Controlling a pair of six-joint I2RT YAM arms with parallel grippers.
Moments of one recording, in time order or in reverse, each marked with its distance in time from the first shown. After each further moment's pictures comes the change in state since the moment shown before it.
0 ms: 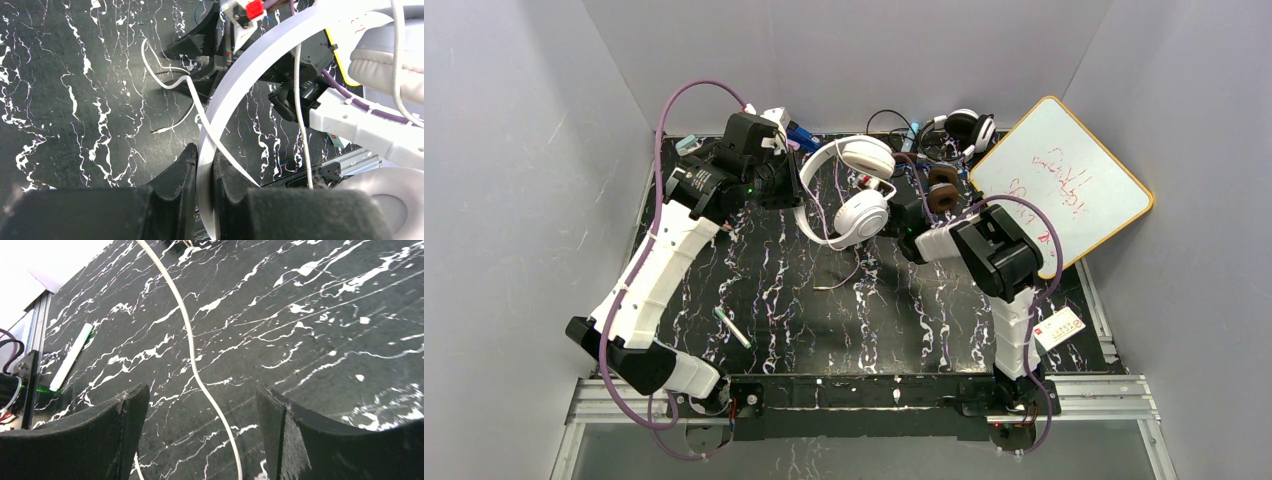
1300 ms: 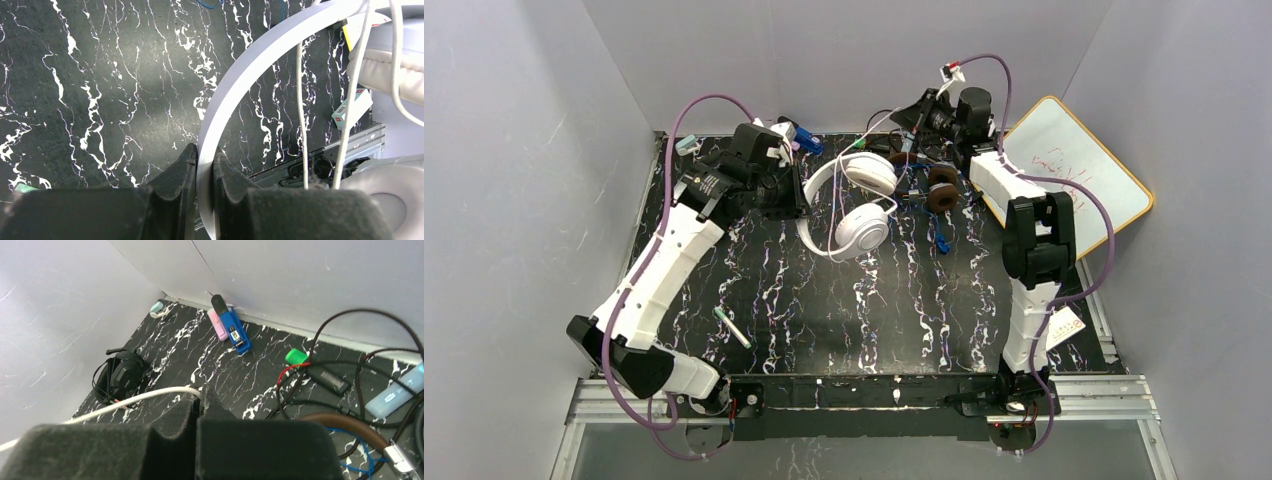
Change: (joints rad) left arm 0.000 -0.016 -0.101 0.017 0.060 0.000; right arm -0.356 0.005 0.659 -0.465 0.125 0.196
